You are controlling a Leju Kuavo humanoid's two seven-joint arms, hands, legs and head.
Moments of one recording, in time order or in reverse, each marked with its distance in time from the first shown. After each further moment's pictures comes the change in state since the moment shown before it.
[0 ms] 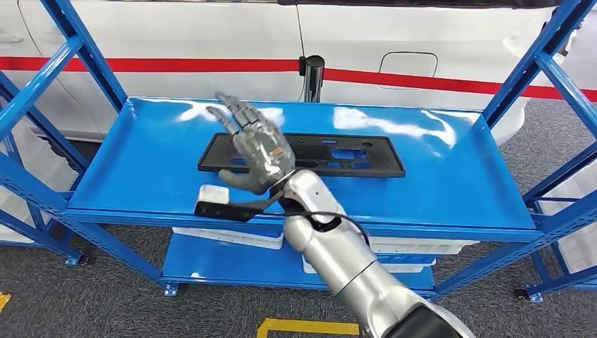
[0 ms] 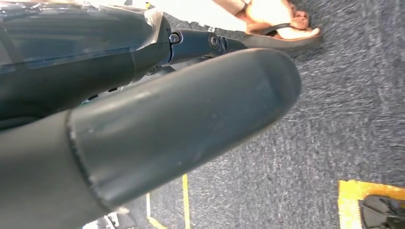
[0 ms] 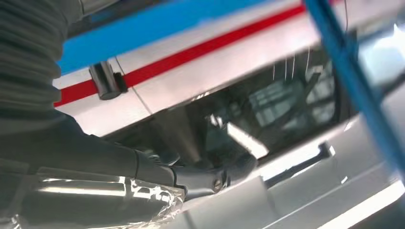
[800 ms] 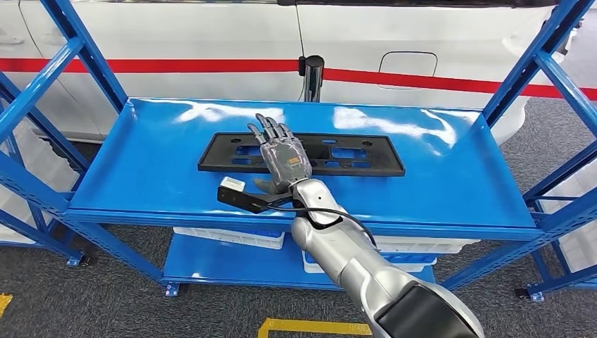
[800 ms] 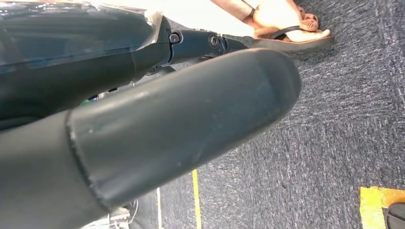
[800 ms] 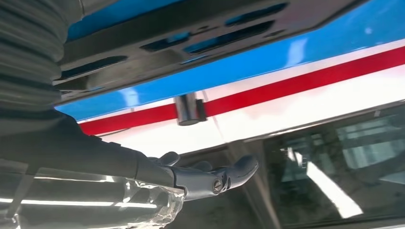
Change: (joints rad) left arm 0.000 -0.006 0.007 0.000 -0.063 -0.003 0.055; right arm -0.127 0.010 -0.024 0.439 0.082 -0.165 0.203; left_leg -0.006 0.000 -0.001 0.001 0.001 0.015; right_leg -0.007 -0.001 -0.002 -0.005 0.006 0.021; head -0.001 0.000
